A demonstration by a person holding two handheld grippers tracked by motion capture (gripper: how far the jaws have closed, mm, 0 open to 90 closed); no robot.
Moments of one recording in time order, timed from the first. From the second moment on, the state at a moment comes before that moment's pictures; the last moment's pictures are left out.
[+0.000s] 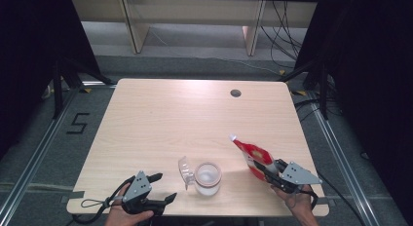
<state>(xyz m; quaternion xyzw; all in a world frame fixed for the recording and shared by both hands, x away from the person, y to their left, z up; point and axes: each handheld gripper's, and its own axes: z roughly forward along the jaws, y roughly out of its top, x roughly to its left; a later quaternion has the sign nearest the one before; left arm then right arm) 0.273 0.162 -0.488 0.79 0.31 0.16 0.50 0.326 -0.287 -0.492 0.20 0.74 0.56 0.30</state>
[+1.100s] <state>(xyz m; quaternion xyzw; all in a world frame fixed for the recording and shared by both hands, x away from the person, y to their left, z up) 0.273 0.161 -0.488 0.79 0.31 0.15 0.50 0.304 -0.302 -0.484 0.33 0.72 0.55 0.28</state>
